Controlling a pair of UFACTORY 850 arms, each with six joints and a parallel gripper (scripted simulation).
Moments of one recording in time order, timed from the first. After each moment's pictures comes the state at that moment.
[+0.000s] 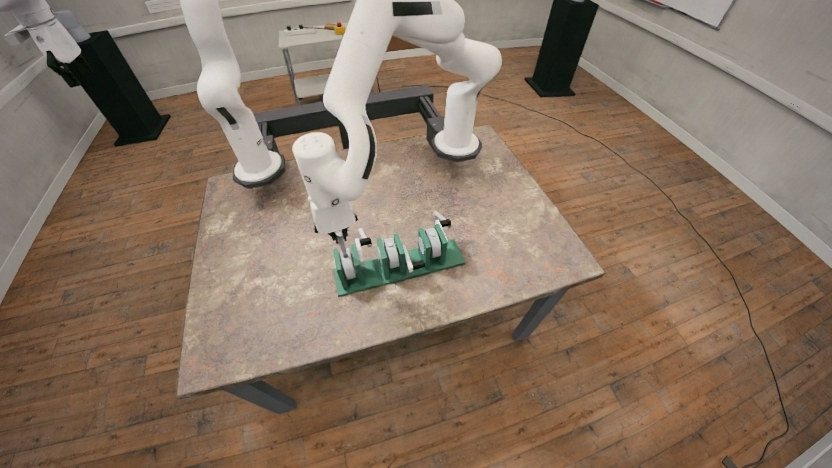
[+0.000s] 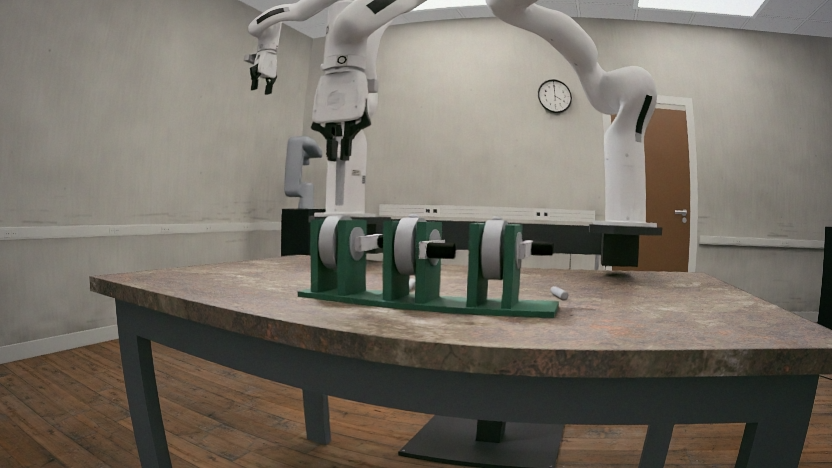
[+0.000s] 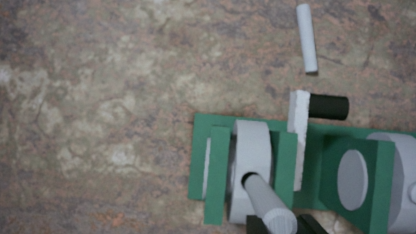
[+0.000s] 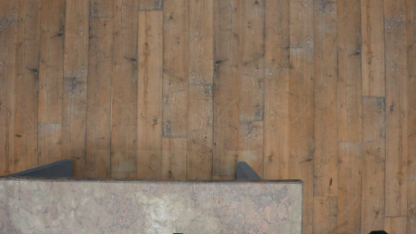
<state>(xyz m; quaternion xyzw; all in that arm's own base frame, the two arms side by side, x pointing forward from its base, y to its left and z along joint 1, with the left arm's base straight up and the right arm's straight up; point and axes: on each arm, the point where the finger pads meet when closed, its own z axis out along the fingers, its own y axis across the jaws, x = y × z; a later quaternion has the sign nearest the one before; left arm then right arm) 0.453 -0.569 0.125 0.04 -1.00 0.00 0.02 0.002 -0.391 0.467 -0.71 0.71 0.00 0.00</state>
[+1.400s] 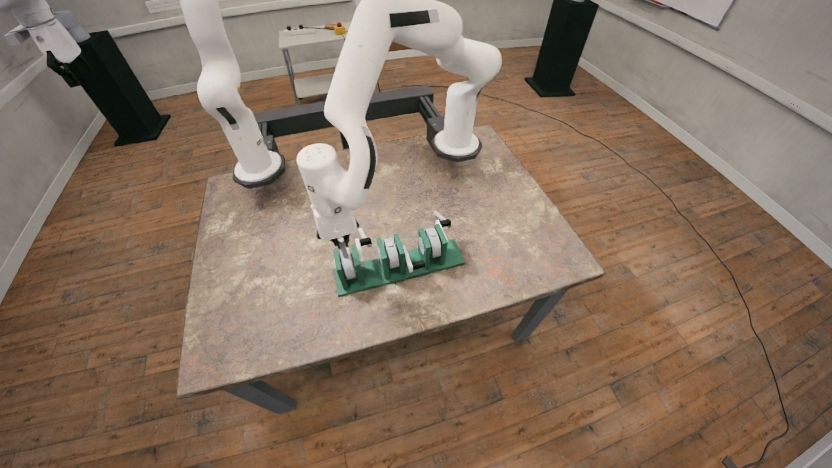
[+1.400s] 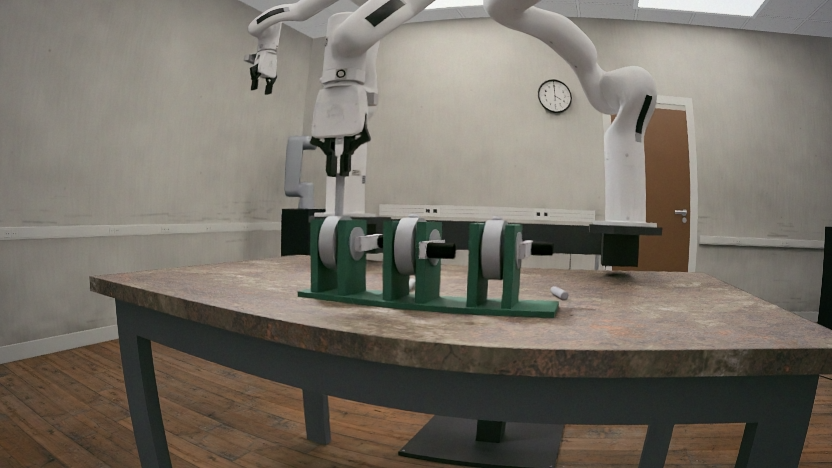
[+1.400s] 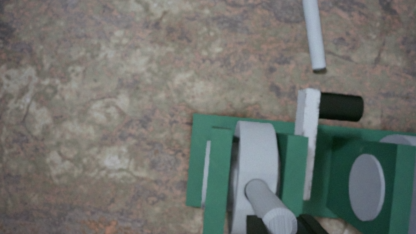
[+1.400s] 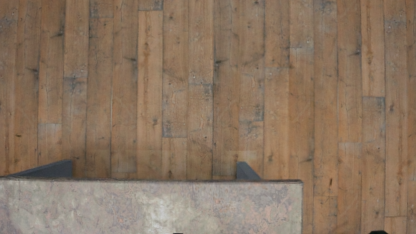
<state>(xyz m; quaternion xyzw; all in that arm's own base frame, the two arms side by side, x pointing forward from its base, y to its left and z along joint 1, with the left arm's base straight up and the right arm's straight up) 0.452 -0.569 0.096 0.04 -1.00 0.00 0.02 0.002 -0.391 0.467 -0.71 0.71 0.00 0.00</state>
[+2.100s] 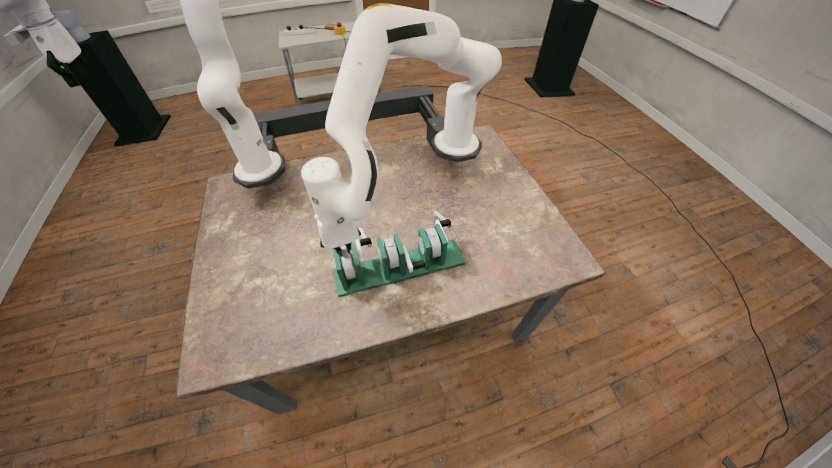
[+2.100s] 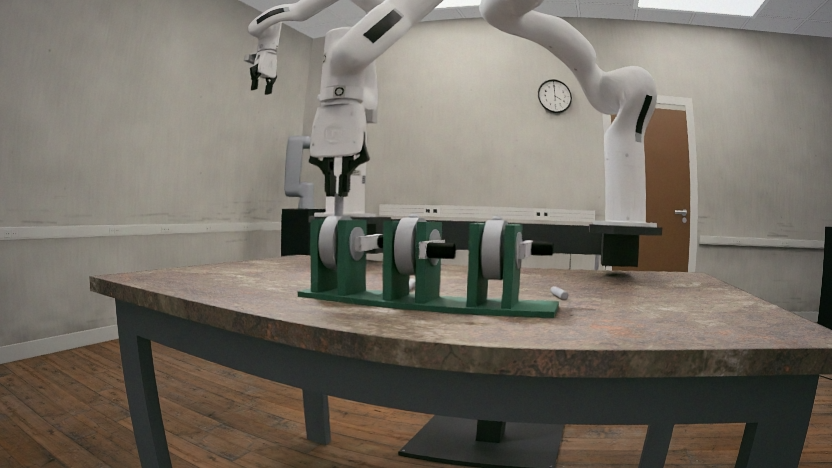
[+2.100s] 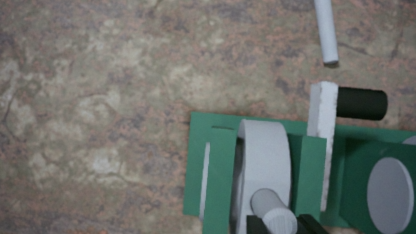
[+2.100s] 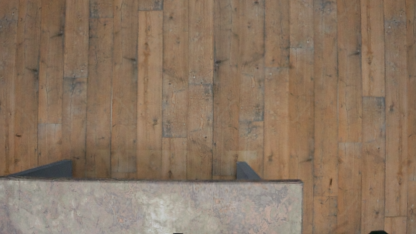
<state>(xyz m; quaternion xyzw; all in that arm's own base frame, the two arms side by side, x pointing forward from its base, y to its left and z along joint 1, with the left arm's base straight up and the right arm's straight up) 0.453 -0.569 0.058 0.04 -1.00 0.00 0.02 0.002 -0.391 0.467 -0.71 0.71 0.00 0.00</state>
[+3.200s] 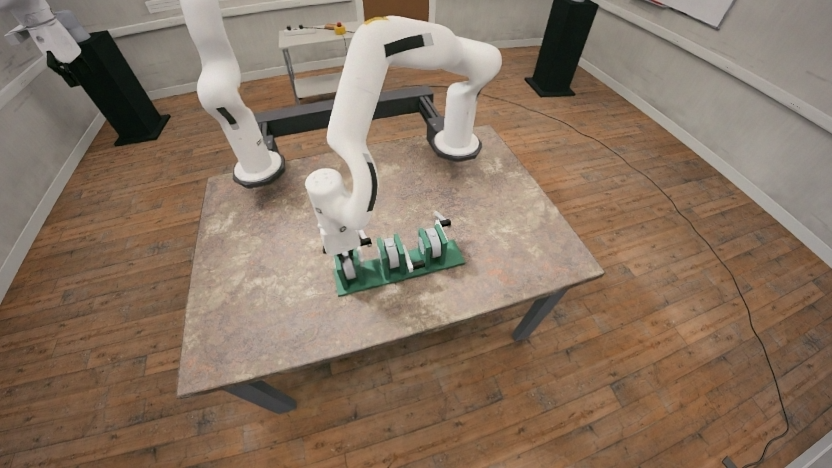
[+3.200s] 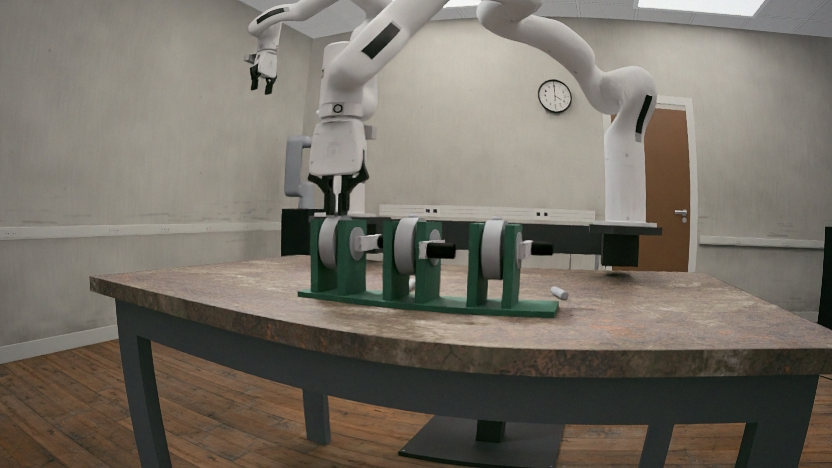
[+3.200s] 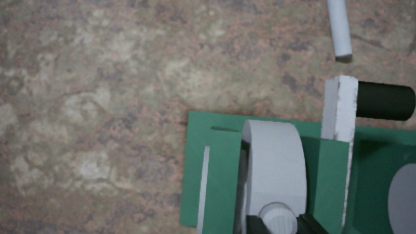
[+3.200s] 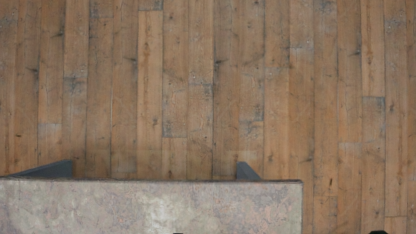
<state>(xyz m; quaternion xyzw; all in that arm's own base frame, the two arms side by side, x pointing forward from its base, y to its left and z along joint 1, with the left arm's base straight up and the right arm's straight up) 0.452 -0.569 0.025 0.04 -1.00 0.00 0.02 0.002 -0.391 0.467 -0.71 0.71 0.00 0.00</state>
